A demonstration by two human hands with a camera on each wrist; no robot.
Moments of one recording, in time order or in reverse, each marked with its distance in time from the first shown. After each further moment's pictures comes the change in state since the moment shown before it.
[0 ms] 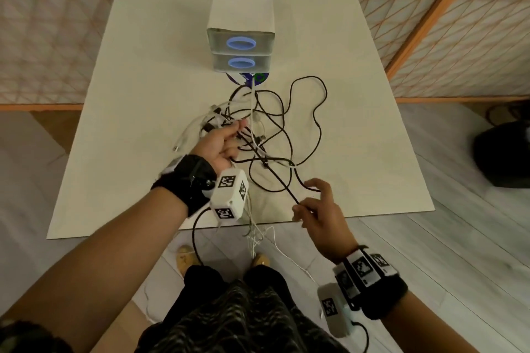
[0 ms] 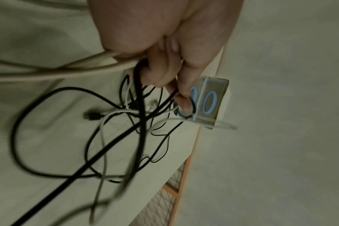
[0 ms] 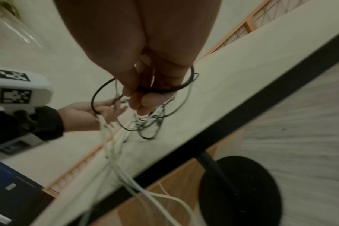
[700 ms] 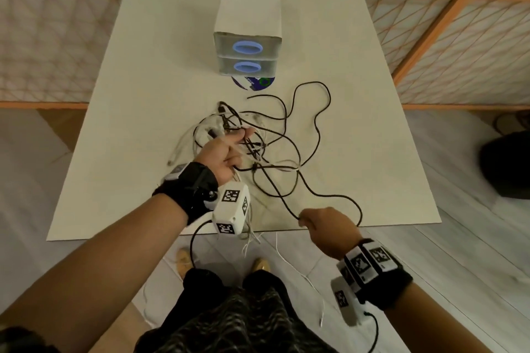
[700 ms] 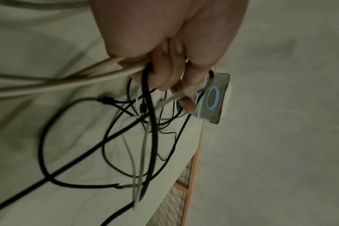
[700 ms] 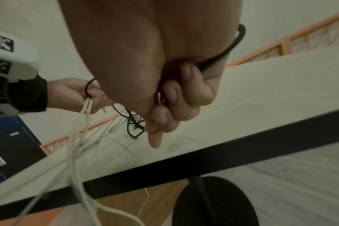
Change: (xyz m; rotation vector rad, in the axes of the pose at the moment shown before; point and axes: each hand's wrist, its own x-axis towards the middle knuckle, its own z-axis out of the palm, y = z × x) left_hand 0.005 -0.004 -0.005 -0.003 0.002 0.004; right_hand 0.028 0.012 -0.010 -0.669 -0.440 0.147
